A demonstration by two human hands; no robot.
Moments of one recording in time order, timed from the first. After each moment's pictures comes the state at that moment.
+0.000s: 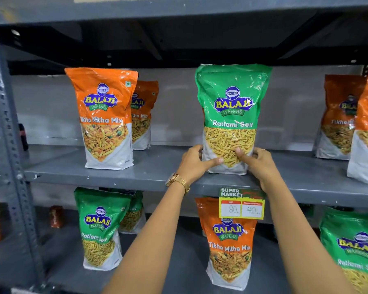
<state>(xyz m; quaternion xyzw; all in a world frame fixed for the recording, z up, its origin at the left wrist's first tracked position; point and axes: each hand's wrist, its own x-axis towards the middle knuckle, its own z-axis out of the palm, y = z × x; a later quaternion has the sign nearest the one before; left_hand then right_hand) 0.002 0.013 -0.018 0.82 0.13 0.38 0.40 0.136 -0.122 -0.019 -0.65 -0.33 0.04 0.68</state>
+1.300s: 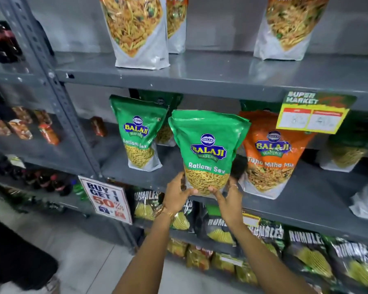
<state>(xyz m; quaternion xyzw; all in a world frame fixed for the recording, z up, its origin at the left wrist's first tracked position) -0.148 0.032 -0.304 0.78 0.31 0.30 0.44 -0.025 -0.084 -0.318 -0.72 -0.36 0.10 0.58</state>
